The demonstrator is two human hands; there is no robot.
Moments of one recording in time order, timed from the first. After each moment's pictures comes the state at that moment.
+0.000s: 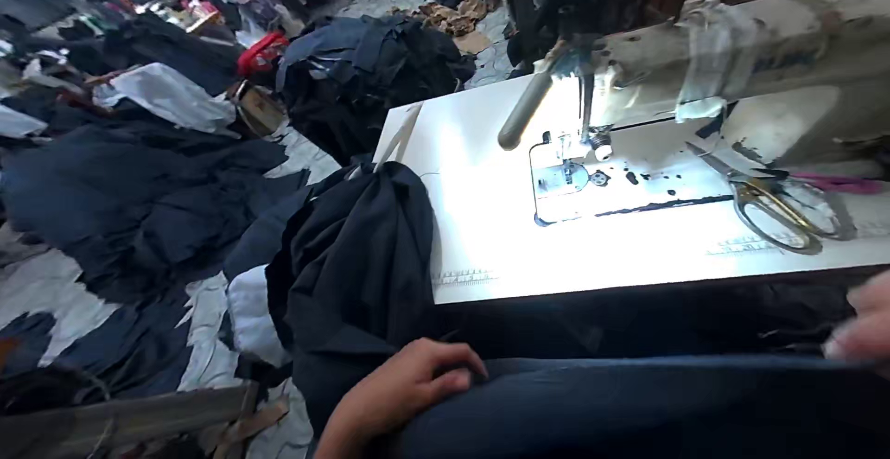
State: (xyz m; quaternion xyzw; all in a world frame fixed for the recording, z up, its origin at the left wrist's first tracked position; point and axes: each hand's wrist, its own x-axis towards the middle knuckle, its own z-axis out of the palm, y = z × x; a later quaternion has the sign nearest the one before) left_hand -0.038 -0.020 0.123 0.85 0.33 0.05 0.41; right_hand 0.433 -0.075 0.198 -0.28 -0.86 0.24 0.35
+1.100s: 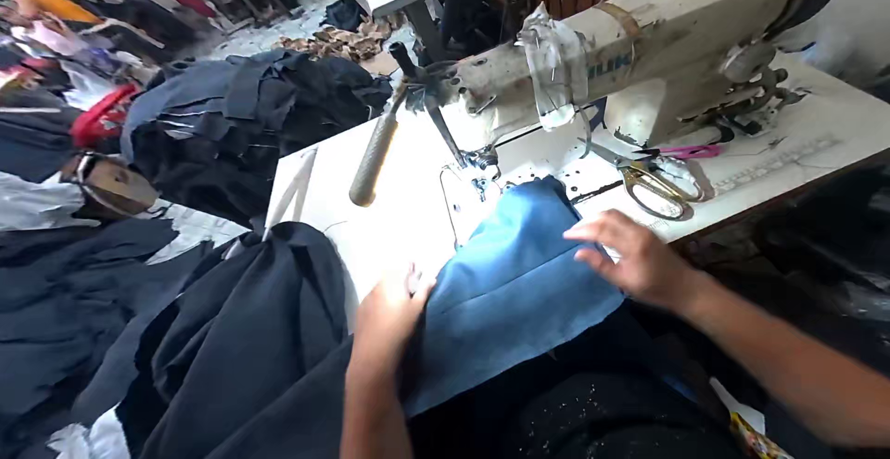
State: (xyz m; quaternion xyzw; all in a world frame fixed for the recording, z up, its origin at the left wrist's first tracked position) left_hand 0.073 0.077 0.102 0.79 0.59 0.06 0.15; right_hand 0.401 -0.030 0.077 -0.52 -0.74 0.08 0.41
